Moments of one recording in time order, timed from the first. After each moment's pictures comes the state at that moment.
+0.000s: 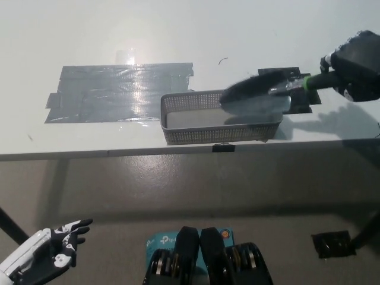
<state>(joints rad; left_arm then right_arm) 0.11 0.54 0.07 -0.33 -0.26 0.32 -0.44 -0.88 -0.72 0.44 0.14 -0.84 -0.21 0.58</state>
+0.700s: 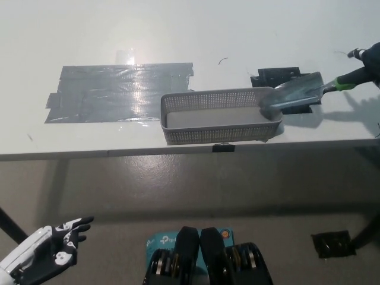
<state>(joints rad) 0.09 0.54 0.06 -0.34 -0.26 0.33 -0.44 -0.93 -0.72 0.48 0.24 -1.08 -0.08 0.70</state>
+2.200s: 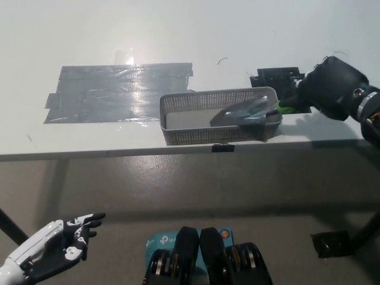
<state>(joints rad) 0.04 0.55 0.02 -0.35 -0.26 0.36 -0.46 -0.83 -0.57 0.48 0.16 -1.15 -0.18 0.57</state>
